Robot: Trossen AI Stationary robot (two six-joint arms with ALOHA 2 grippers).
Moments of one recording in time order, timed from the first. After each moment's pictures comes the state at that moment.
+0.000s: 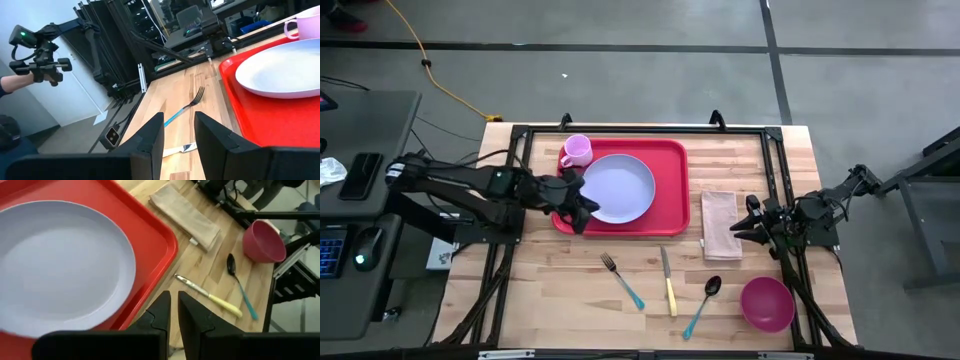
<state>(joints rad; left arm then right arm) -0.18 1.04 1.02 -0.65 -0.27 -0.78 0.49 0.01 0.12 -0.14 0.25 0.47</state>
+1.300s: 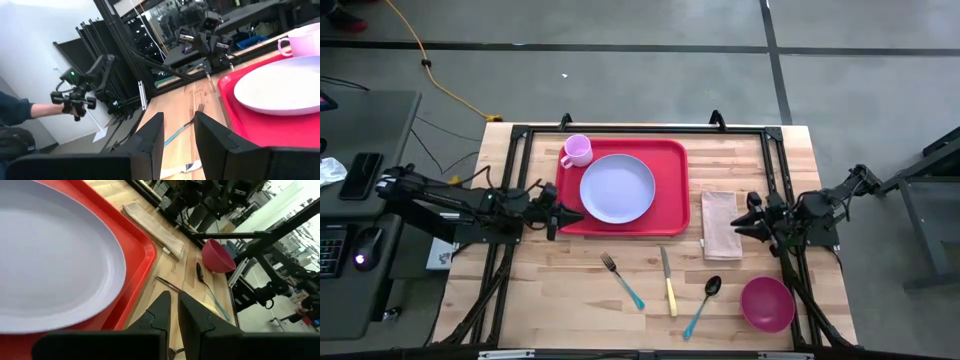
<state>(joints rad) -0.18 0.49 0.18 0.06 -0.19 -0.75 0.49 0.01 0.12 -0.05 0.30 0.46</state>
